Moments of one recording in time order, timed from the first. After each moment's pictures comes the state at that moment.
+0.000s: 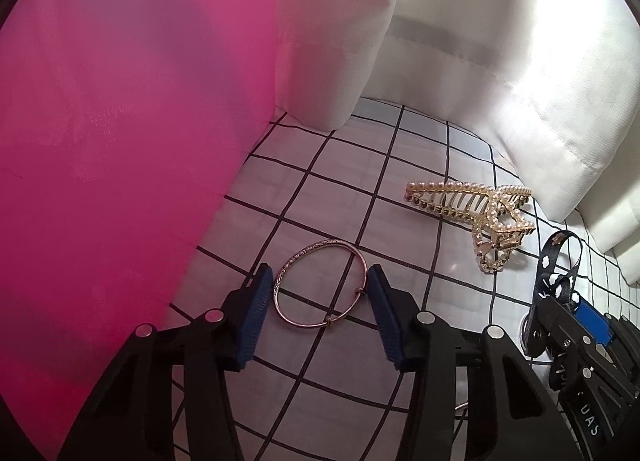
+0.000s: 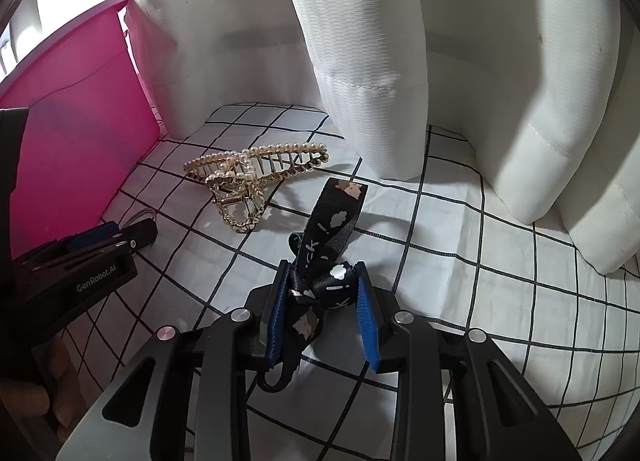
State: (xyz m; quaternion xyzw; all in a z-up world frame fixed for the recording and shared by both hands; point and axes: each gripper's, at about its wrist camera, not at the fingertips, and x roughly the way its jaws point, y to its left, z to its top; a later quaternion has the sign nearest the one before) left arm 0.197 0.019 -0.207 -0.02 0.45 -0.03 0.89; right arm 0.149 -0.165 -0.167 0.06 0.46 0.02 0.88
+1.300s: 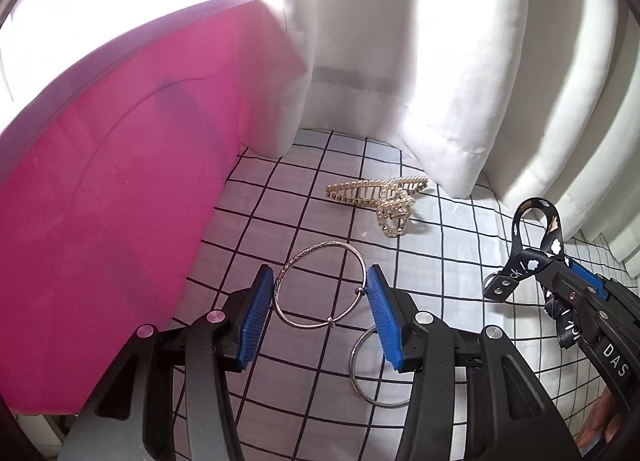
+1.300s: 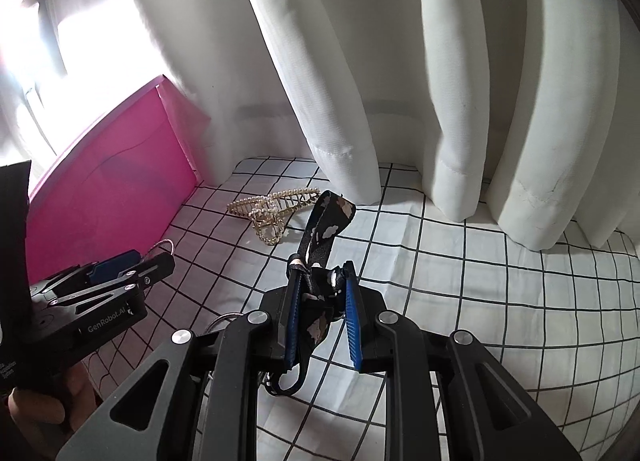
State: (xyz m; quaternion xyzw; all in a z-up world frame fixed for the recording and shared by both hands) left arm 0.111 0.027 -0.142 0.01 0.41 -0.12 0.91; right arm 0.066 -0.191 -0.078 0.10 0.41 0.01 0.91
